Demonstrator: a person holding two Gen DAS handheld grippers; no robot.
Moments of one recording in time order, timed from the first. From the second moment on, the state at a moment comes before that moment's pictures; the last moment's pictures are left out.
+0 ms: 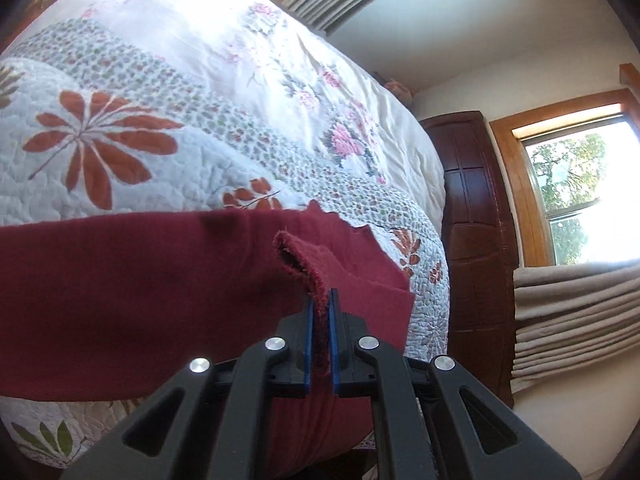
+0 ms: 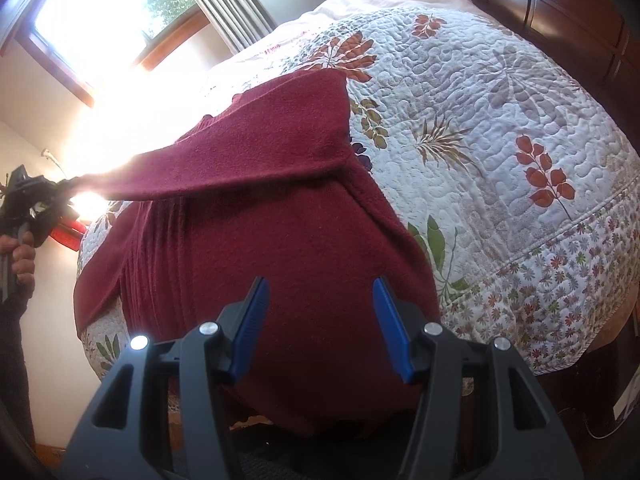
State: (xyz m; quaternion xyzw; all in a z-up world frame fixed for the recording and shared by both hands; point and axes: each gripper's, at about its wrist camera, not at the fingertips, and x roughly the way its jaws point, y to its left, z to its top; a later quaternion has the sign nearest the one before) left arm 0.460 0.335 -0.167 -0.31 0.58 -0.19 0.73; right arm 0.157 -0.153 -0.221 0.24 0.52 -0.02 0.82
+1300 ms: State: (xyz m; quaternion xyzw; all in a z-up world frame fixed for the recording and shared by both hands) left arm 0.309 0.516 -0.232 -0.52 0.42 0.04 0.75; right arm 0.208 -0.113 -0.193 0.17 0.51 0.06 0.84
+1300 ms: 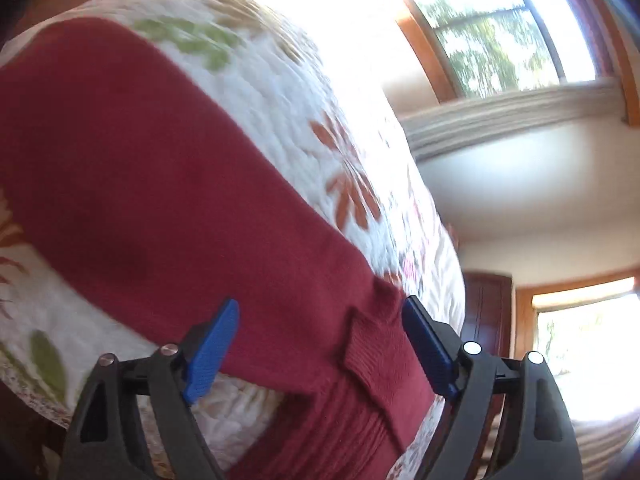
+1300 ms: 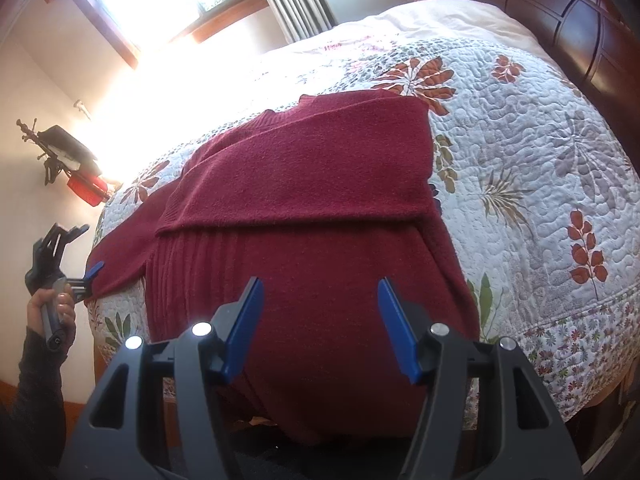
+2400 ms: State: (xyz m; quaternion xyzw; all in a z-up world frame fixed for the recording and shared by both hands) left arm 0.280 0.626 -0.102 -0.47 0.21 0.11 0.85; right arm 0.217 -0.094 -0.177 0.15 0.51 0.08 0.84
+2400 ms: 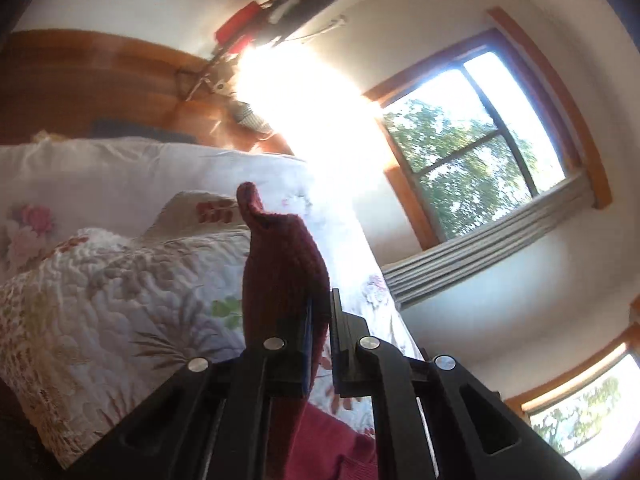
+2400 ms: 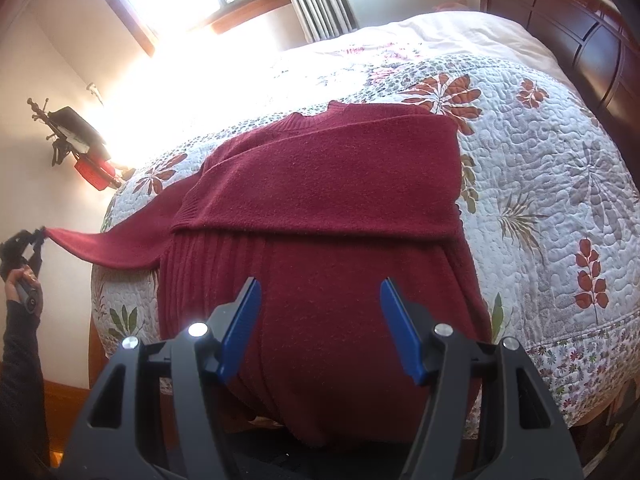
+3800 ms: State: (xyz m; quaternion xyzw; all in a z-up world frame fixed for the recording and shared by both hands) left arm 0.277 0.152 -0.193 -0.20 0.51 -0.14 0.83; right arm 0.399 -0.196 -0.280 0.47 0.56 0.25 0.64
